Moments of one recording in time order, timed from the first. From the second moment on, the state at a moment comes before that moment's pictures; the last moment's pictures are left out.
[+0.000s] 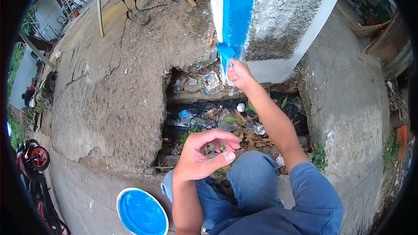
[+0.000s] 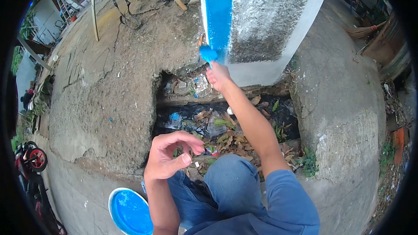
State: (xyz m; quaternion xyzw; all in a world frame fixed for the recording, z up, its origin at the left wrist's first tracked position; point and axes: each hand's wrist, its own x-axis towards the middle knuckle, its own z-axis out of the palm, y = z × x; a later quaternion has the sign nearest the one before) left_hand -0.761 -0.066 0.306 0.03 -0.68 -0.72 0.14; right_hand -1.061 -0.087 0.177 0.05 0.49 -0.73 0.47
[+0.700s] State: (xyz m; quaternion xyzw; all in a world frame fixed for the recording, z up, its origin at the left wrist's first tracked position) left_hand -0.760 -0.071 0.301 0.03 -0.67 -0.72 0.14; right_hand -1.044 -0.034 0.086 0.09 0.54 -0.73 0.40
